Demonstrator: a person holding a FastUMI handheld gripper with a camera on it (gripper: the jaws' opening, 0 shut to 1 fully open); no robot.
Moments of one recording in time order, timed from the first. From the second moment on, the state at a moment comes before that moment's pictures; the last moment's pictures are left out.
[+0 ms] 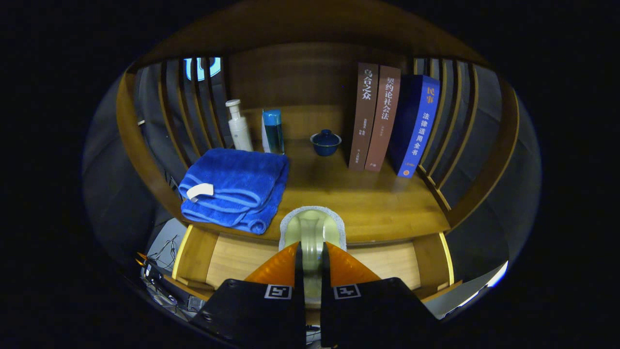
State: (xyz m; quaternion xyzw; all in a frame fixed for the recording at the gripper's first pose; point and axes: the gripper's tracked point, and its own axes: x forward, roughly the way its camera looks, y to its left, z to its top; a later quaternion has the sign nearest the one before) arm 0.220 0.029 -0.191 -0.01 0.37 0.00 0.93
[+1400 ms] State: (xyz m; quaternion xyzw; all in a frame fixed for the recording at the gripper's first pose) arm 0.344 0.029 -0.229 -0.01 0.41 0.02 0.91
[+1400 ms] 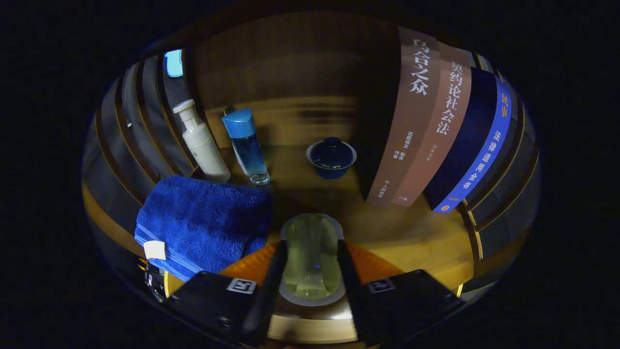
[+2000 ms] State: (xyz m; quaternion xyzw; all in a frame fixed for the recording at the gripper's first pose) arm 0.323 0.036 -0.172 -0.02 0.28 0.02 0.96
